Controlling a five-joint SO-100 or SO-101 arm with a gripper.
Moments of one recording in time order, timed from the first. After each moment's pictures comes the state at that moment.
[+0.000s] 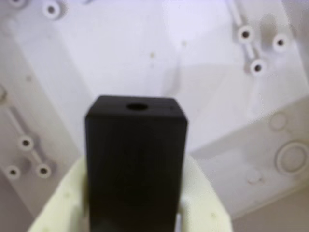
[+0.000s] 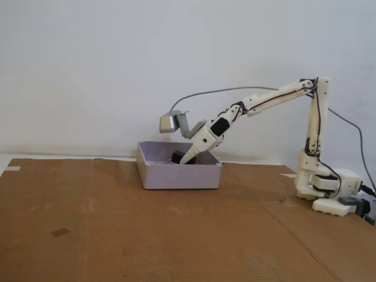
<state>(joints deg) 26.5 81.7 111.5 19.6 8.3</state>
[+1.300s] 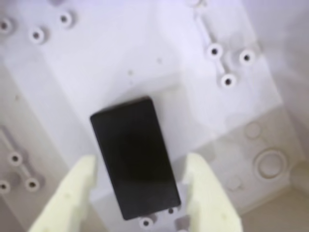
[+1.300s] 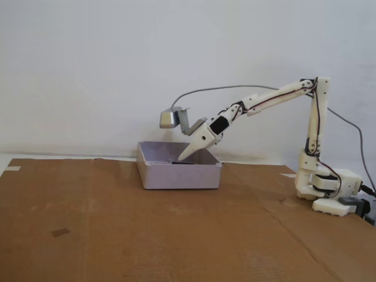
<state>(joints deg) 28.2 81.7 111.5 16.9 8.3</state>
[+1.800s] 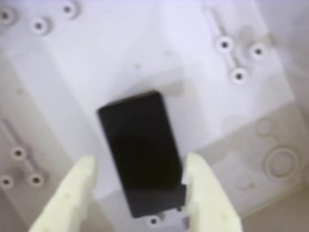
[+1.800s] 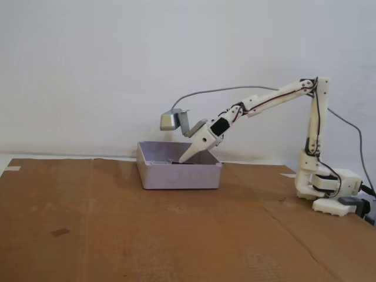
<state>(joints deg) 27.2 81.7 112.5 16.8 8.3</state>
